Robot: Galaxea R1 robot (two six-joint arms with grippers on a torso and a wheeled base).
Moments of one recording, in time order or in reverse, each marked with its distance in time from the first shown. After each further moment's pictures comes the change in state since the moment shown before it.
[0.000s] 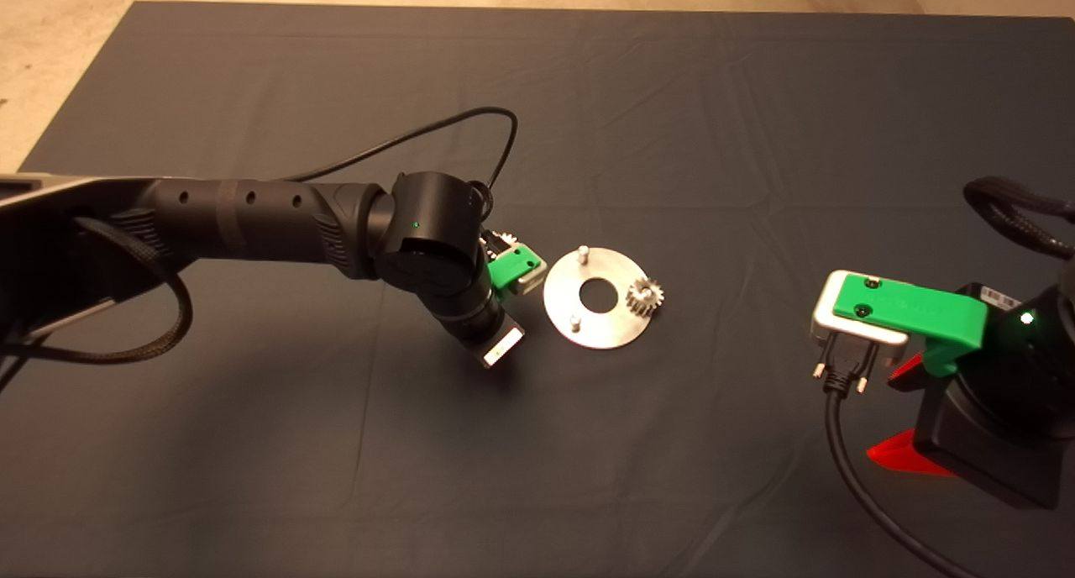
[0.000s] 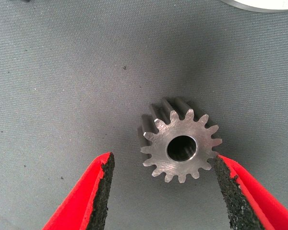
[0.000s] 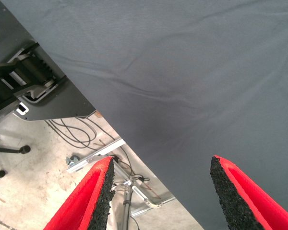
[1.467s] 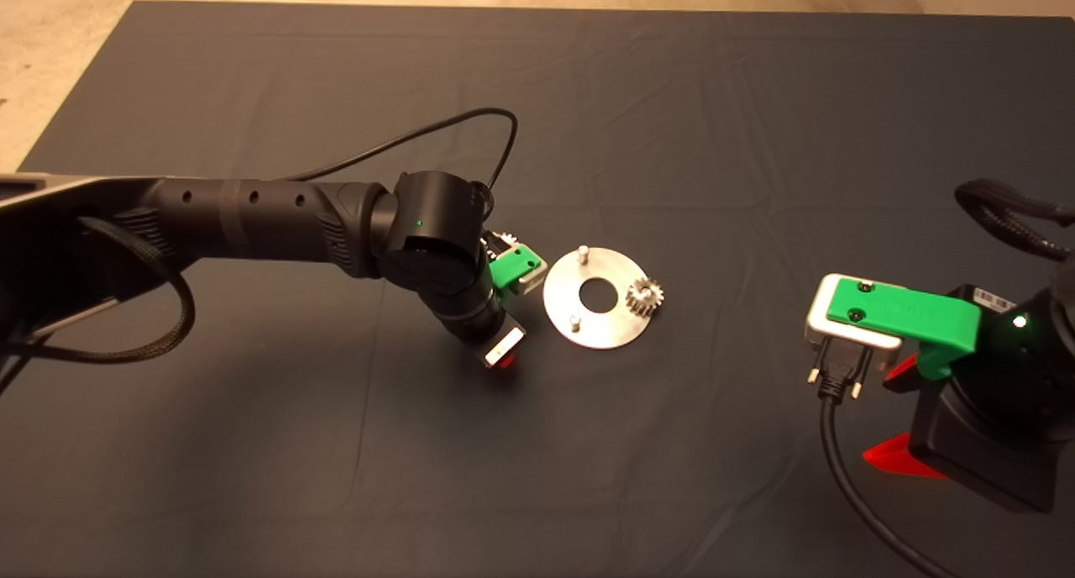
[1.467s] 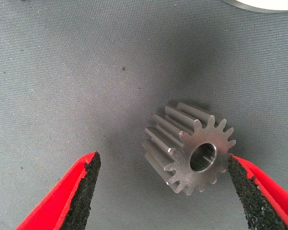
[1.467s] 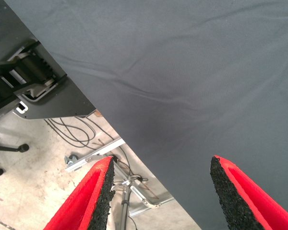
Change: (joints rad) left arm 0.000 0.002 -0.007 -0.016 -0.001 0.000; right arm 0.000 0.016 0.000 0.000 0.001 0.000
